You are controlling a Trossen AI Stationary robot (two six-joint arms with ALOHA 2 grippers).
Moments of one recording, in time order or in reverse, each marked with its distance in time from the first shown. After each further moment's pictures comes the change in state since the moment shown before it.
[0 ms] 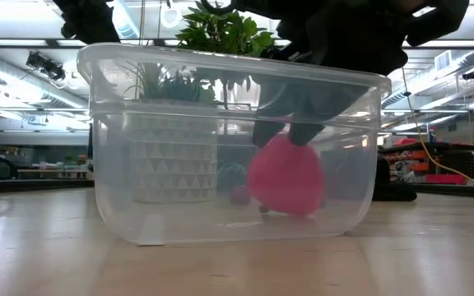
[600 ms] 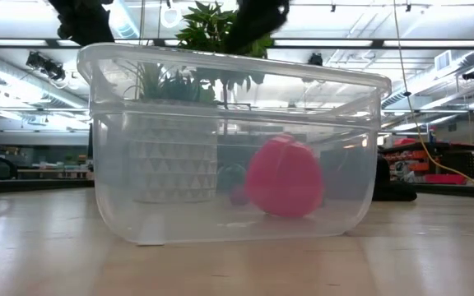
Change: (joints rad) left arm 0.000 0.000 0.000 -0.052 0.000 -0.005; right arm 0.000 -0.050 0.209 -0.139 0.099 0.032
